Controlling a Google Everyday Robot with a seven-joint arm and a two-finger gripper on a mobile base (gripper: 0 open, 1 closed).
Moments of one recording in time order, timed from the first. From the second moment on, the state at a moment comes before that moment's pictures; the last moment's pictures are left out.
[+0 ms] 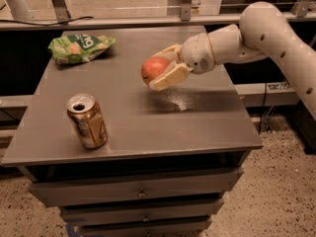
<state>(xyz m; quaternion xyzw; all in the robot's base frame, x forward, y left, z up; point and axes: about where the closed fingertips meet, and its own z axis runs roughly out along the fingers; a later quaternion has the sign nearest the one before) 0.608 -0.011 0.897 -0.60 0.58 0.35 0.43</state>
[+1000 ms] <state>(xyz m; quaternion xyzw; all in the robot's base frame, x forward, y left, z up) 0.493 0.047 0.854 -0.62 0.53 0.46 0.37</state>
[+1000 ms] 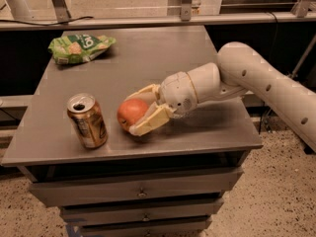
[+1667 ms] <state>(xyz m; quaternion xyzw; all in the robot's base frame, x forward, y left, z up) 0.463 0.073 0.840 -0.61 0.51 0.49 0.35</state>
